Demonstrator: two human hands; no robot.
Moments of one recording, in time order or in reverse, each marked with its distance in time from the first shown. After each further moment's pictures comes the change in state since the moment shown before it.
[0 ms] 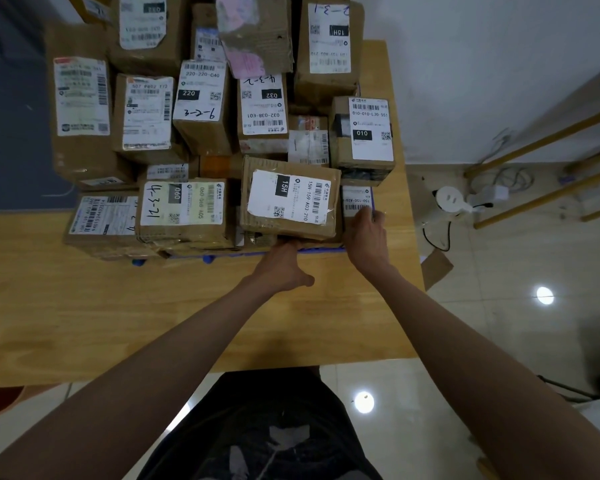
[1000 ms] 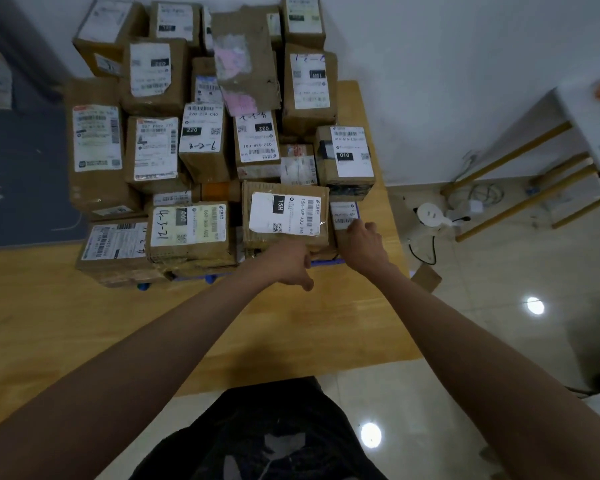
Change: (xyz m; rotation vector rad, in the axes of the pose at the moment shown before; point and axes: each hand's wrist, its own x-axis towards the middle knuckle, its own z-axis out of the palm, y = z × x) left_hand -0.033 0.049 -0.061 0.304 -0.218 0.150; right_hand -0.021 -0.015 -0.031 -0.157 -0.065 0.013
